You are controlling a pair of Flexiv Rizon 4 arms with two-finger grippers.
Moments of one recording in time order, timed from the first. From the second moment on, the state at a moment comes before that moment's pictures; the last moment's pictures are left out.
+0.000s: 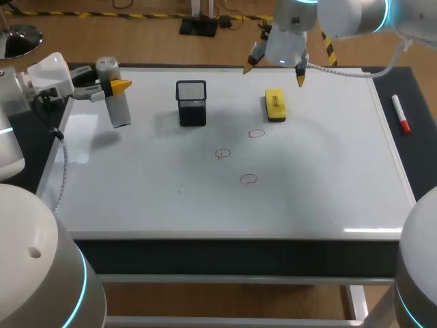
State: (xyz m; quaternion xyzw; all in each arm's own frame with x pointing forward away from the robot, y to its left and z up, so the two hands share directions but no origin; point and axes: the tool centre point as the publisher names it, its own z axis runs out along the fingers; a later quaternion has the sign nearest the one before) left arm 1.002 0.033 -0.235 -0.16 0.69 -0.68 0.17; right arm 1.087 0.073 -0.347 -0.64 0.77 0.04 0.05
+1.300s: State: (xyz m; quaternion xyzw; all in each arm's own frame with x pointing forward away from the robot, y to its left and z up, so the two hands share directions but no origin) left arm 1.002 0.033 -0.235 -0.16 0.69 -0.68 0.17; right arm 1.077 0.057 -0.415 -0.68 0.73 0.01 0.01
